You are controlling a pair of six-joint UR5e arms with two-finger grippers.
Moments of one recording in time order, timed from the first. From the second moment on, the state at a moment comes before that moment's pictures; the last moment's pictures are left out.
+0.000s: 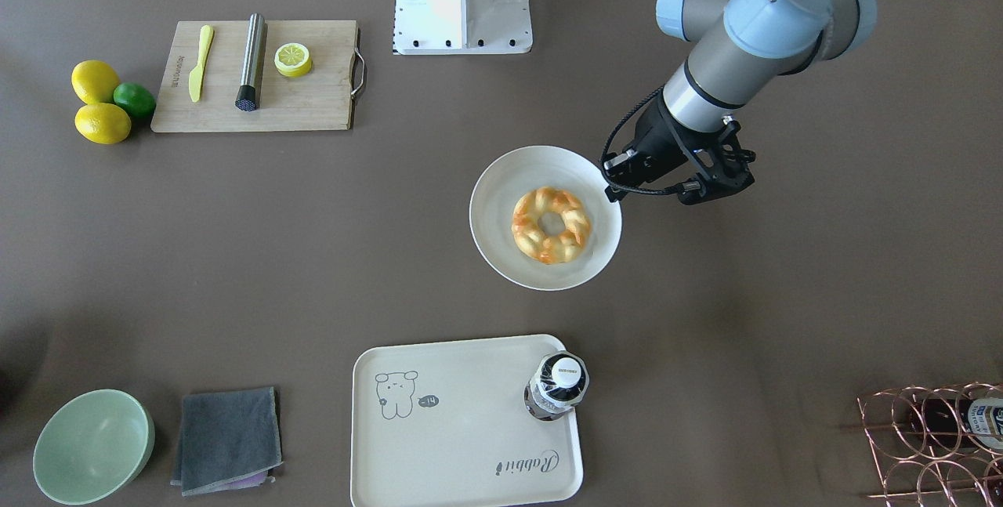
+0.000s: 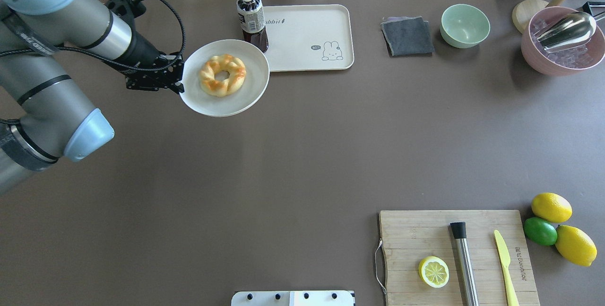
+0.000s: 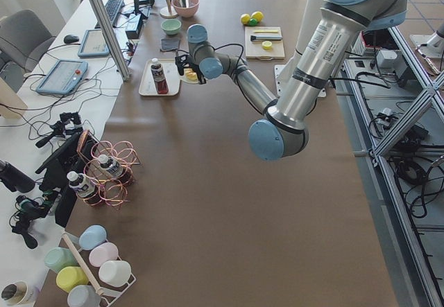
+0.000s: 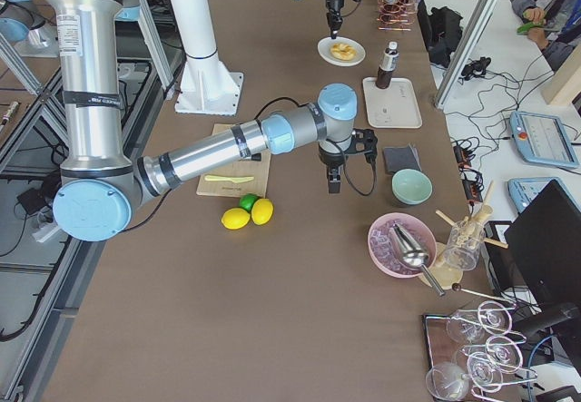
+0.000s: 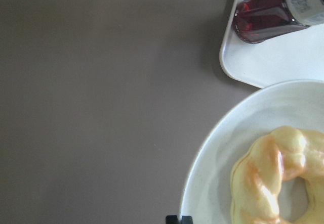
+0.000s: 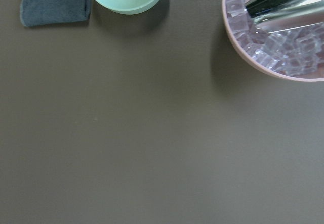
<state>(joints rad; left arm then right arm) -0.81 -2.11 -1.76 -1.77 -2.18 -1.44 1.32 -1.55 1.95 -1.59 2.38 0.39</state>
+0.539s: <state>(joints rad) -0.71 -2.23 -1.76 -1.71 -2.08 -1.59 1.06 -1.40 1.96 -1.44 2.31 0.94</state>
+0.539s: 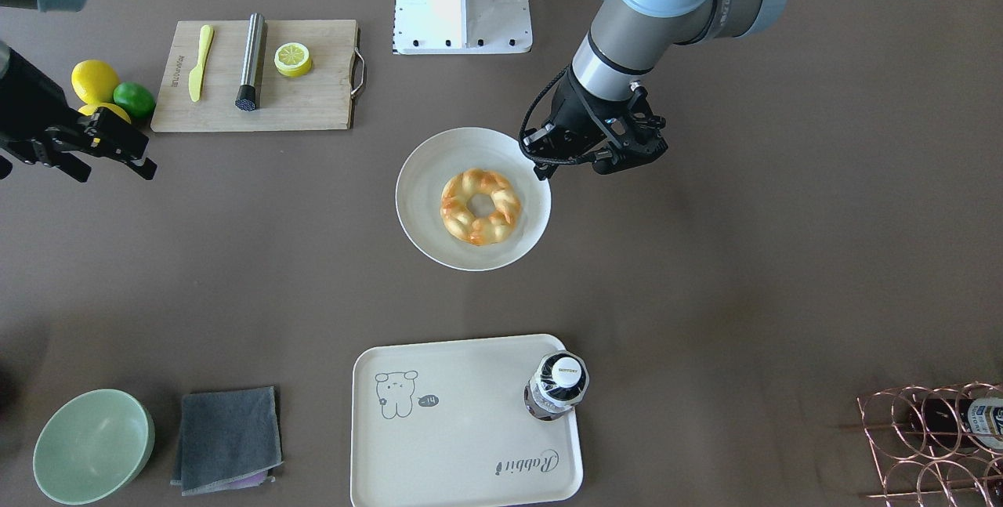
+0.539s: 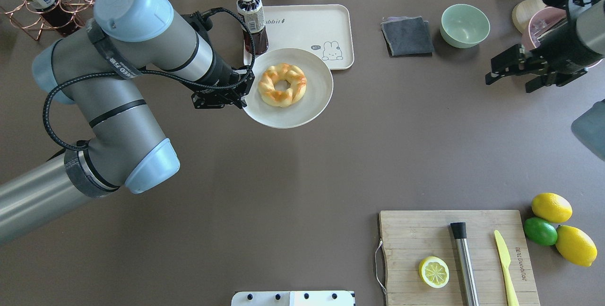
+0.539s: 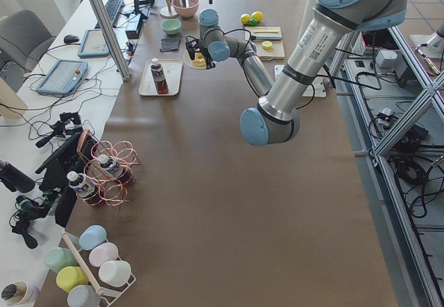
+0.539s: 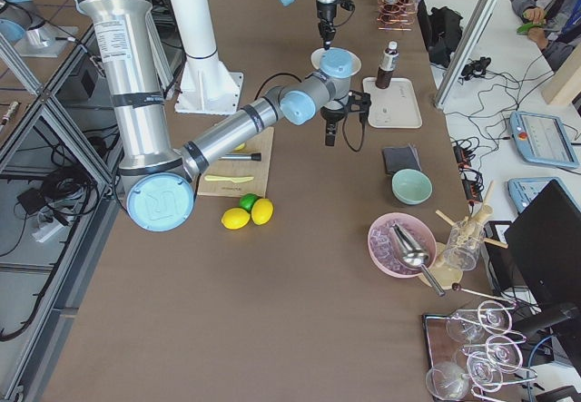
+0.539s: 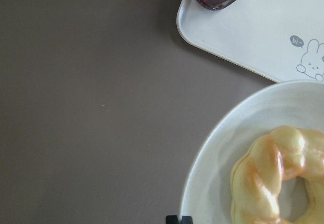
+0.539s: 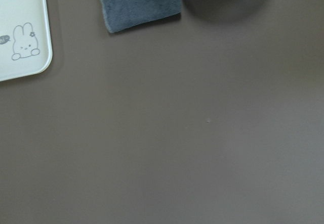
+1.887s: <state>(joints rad) -0.59 -2.33 -1.74 -1.66 -1.94 -1.71 0.72 -1.17 1.95 -1.32 2.07 1.52</state>
